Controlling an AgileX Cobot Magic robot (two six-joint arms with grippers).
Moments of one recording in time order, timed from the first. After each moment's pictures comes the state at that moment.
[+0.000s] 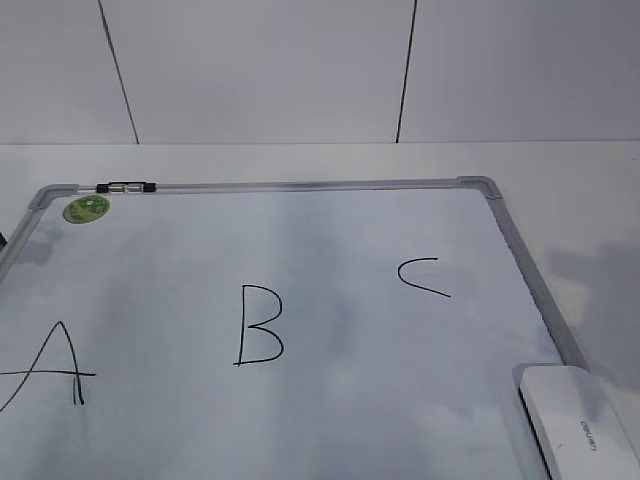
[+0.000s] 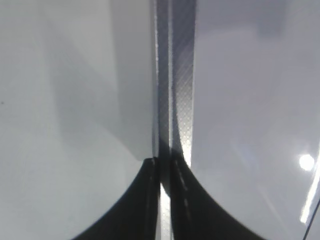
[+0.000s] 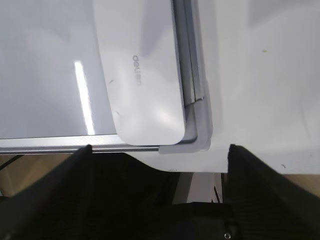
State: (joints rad) left arm 0.14 1.96 -1.25 -0.14 0.99 0.20; right arm 0.05 0.96 -0.68 0.22 1.18 0.11
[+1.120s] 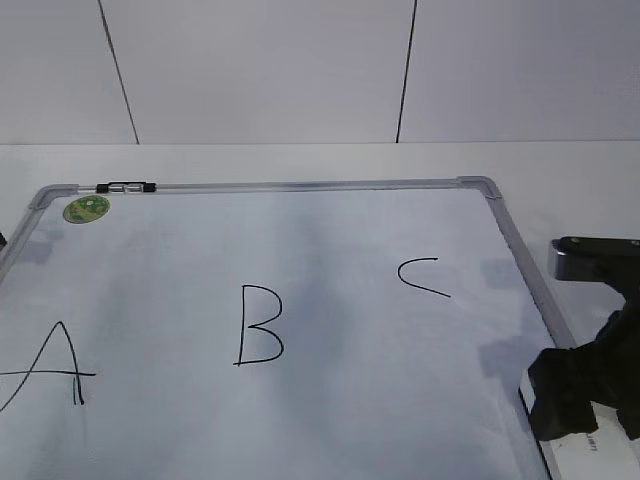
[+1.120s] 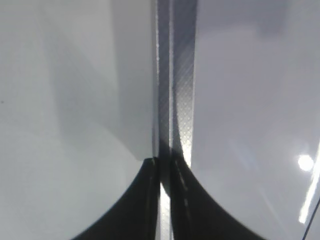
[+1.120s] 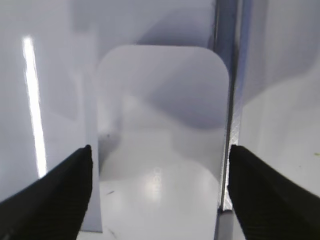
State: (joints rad) left arm 0.14 1.96 -1.25 -0.15 0.99 0.20; right arm 0.32 1.41 -0.68 0.08 0.81 0.24
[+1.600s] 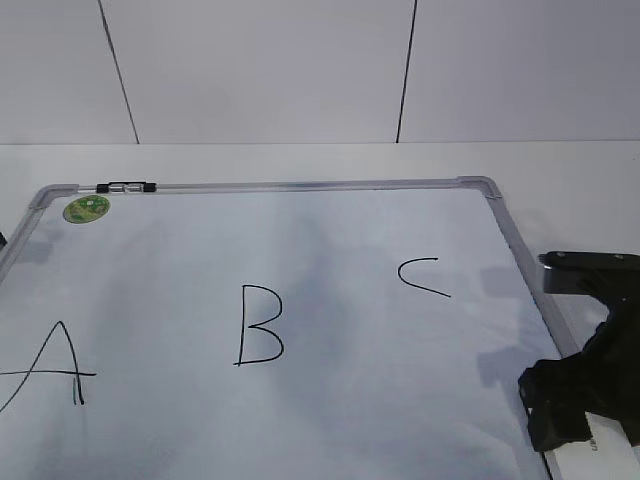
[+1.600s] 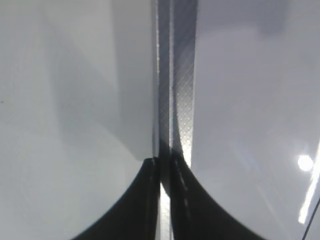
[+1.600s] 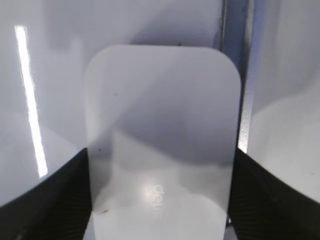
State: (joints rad) left arm 0.14 1.96 -1.25 -0.15 0.99 0.20; right arm 0.32 1.48 -0.69 0.07 0.79 0.24
